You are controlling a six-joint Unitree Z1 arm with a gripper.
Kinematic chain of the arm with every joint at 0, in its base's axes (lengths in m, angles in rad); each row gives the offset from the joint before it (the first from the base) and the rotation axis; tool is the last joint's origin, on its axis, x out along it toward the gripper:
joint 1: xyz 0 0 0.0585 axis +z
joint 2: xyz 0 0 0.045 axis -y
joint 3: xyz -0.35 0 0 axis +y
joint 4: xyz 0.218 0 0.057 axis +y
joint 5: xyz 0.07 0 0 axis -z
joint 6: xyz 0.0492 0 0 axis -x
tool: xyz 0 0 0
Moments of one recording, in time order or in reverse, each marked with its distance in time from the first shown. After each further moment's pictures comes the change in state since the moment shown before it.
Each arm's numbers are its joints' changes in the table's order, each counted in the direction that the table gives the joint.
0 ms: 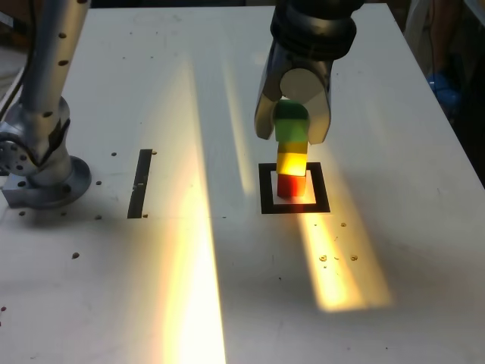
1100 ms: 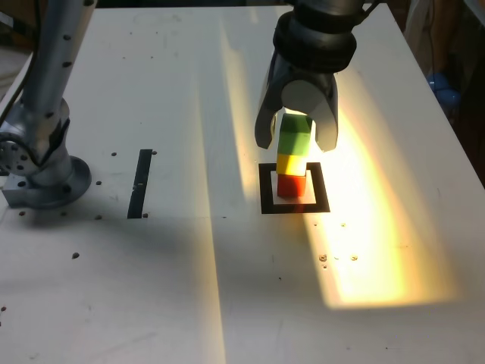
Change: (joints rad) arm 0.012 -0.025 0.030 -0.022 0.024 -0.012
